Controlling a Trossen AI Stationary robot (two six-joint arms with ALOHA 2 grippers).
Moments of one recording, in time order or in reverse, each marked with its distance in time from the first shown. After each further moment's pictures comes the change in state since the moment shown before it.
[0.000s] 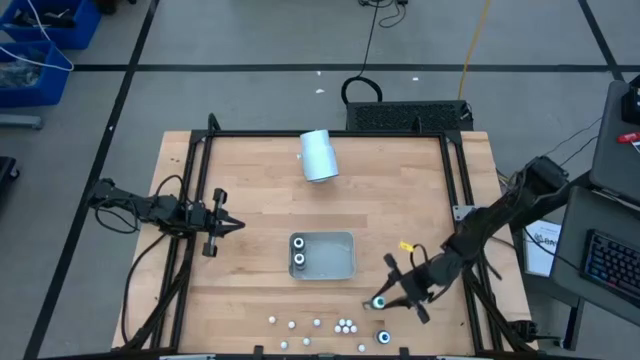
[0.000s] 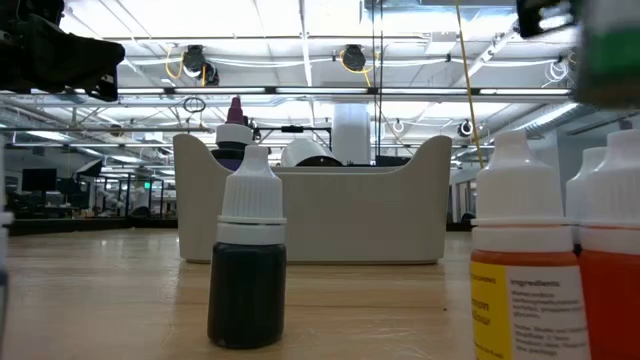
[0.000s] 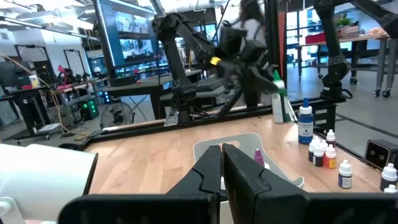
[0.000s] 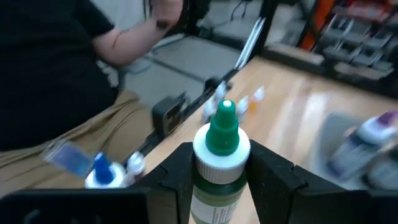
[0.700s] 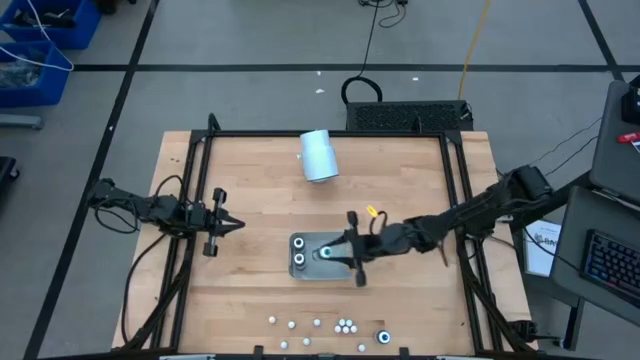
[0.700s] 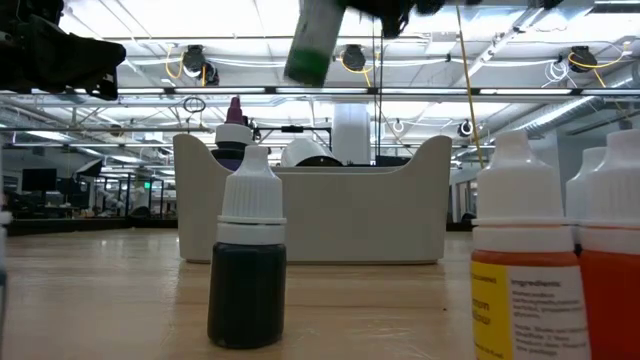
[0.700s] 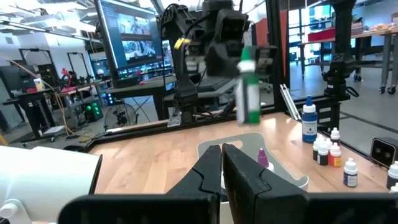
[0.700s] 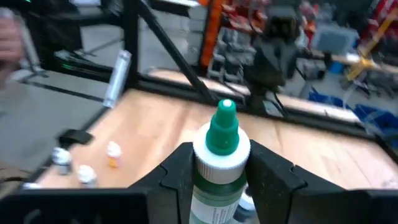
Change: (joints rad) left arm 0.000 0.000 0.000 -0.001 -0.009 0.021; right arm -0.362 0.223 0.334 -0.052 0.042 -0.044
